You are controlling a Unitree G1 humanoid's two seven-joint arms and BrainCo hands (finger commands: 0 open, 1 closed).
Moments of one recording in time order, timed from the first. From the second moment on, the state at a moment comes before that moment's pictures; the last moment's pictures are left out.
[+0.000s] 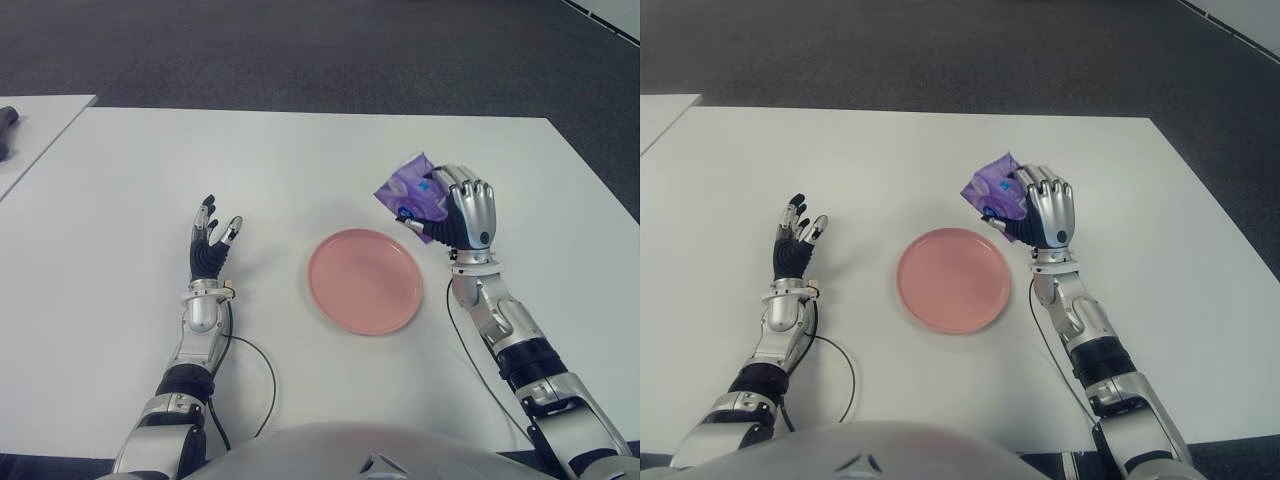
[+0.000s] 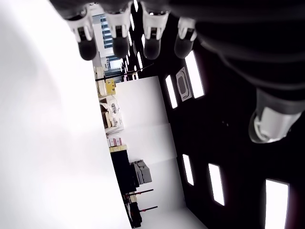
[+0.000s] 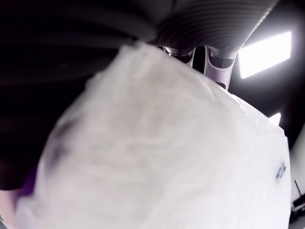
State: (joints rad) left arm -0.14 0.12 0.10 0.71 0.11 -0.69 0.26; right arm -0.21 -0.50 0.25 0.18 -0.86 -0.19 -0.79
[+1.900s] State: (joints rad) left arm -0.15 0.12 0.10 0.73 0.13 -0.71 0.26; right arm -0.14 -0.55 0.43 0.07 -1.01 -0.45 -0.35
